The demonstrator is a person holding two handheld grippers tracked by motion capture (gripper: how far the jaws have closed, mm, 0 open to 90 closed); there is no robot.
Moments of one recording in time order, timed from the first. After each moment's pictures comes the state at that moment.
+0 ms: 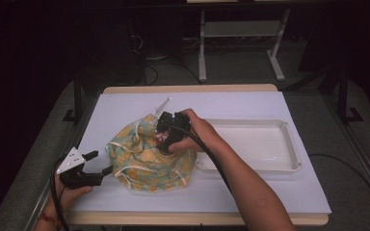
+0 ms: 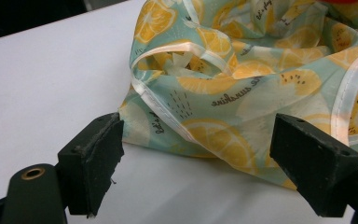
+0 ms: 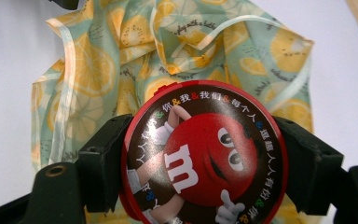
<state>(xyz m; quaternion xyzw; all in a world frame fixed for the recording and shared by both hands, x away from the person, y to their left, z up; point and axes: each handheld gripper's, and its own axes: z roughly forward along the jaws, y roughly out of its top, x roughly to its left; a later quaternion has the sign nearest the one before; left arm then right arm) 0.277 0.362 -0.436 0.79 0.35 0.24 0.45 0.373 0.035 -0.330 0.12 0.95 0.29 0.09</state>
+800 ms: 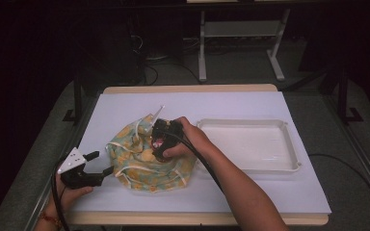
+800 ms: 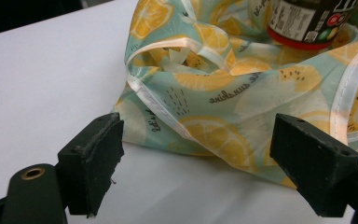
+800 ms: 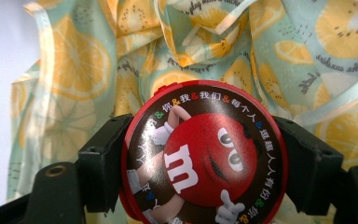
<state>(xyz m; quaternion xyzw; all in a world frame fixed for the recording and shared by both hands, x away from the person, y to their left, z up) 0.278 0.362 -0.438 0.79 0.35 0.23 0.45 0.380 0.054 -0.367 0.14 0.95 0.27 0.07</state>
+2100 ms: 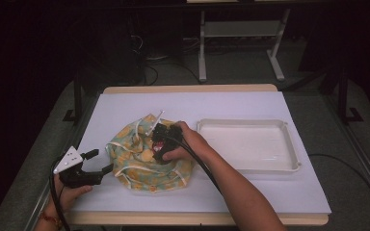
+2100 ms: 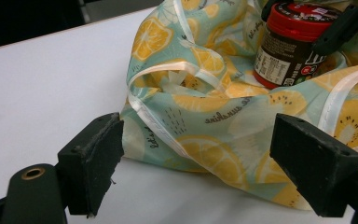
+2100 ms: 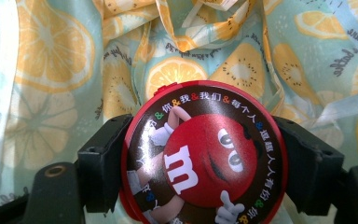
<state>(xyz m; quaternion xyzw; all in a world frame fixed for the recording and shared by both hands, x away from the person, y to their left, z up) 0.276 0.361 -0.432 0.77 0.35 0.23 0.47 0.384 0.058 -0.390 0.15 0.95 0.26 0.06</state>
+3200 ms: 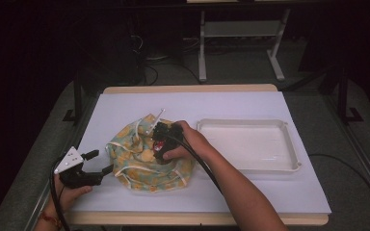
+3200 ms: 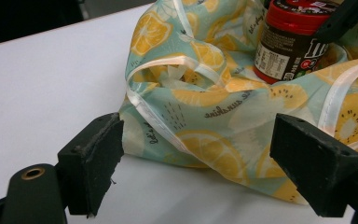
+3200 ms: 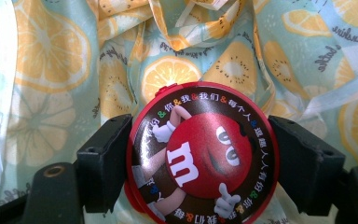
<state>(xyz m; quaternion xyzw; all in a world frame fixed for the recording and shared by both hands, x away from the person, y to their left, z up) 0.276 0.361 -0.433 0.78 0.35 0.23 0.47 0.383 0.055 -0.384 0.15 0.95 0.26 0.07</state>
